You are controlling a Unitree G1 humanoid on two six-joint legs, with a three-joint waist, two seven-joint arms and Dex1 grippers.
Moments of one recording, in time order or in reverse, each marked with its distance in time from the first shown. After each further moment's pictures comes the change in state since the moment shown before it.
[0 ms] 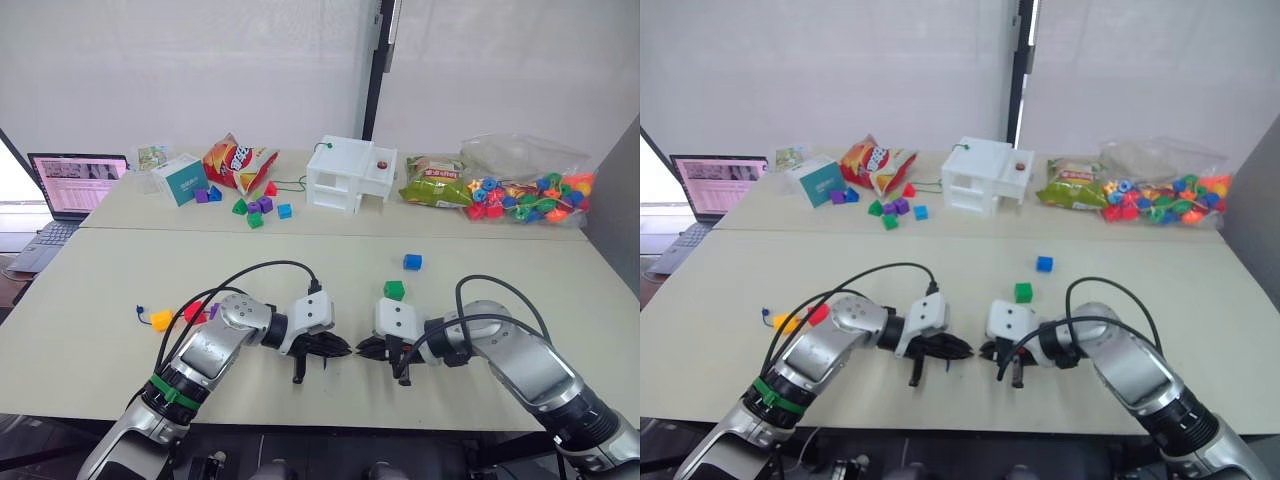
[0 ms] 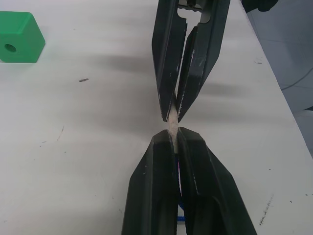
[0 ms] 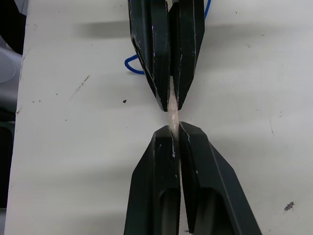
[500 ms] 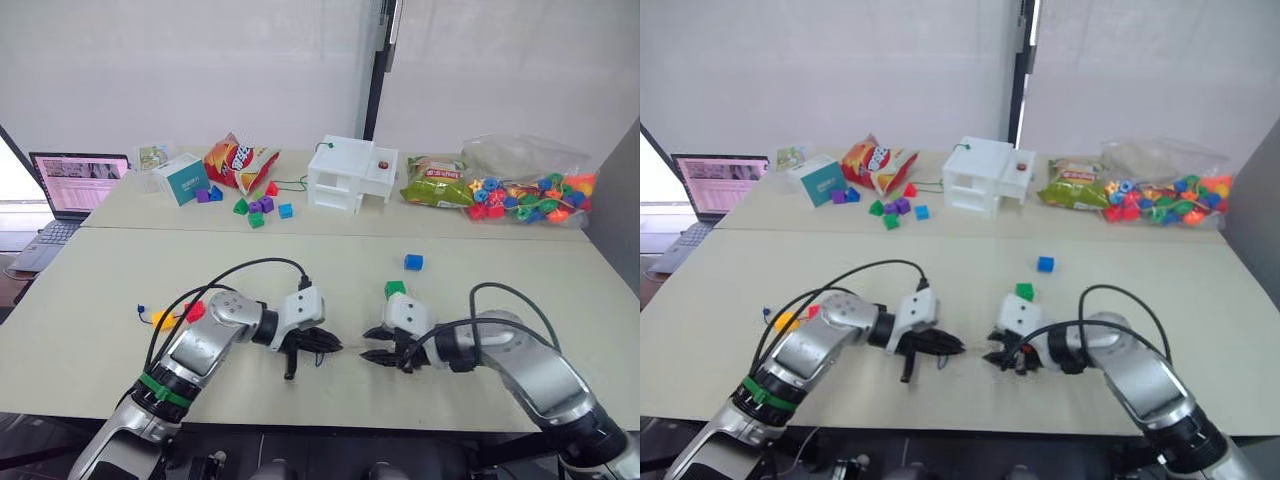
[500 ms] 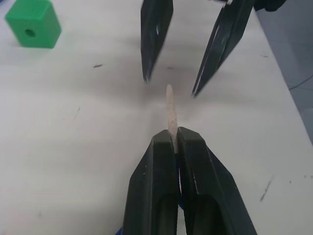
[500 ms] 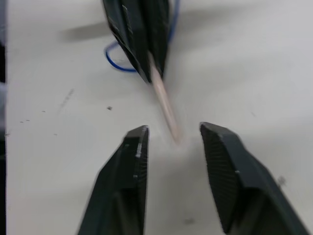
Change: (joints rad) left arm 0.003 0.049 0.036 0.000 -0.019 0.015 -0.017; right arm 0.122 0.033 -0.167 -0.079 0.071 0.122 -0.112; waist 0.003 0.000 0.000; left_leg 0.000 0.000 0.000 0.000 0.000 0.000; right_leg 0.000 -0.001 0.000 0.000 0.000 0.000
